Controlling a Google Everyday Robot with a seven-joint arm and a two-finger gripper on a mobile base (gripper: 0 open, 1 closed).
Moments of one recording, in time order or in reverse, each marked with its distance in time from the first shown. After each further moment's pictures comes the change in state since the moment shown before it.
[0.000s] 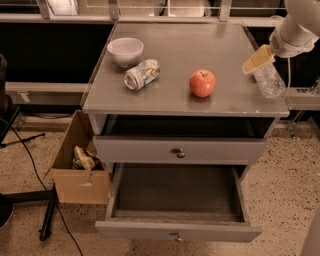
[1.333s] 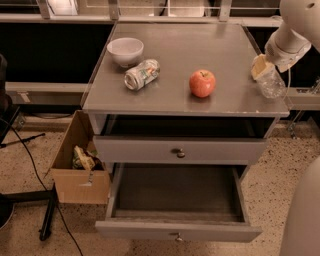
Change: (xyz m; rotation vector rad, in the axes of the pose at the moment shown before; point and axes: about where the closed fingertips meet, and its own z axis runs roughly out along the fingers) arm 0.015 0.010 0.036 -0.063 0.087 0.070
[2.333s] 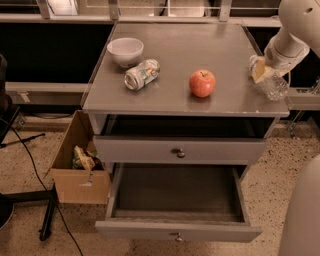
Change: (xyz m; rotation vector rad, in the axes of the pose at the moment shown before) arm 0.010 0.002 0.010 -0.011 0.028 0.007
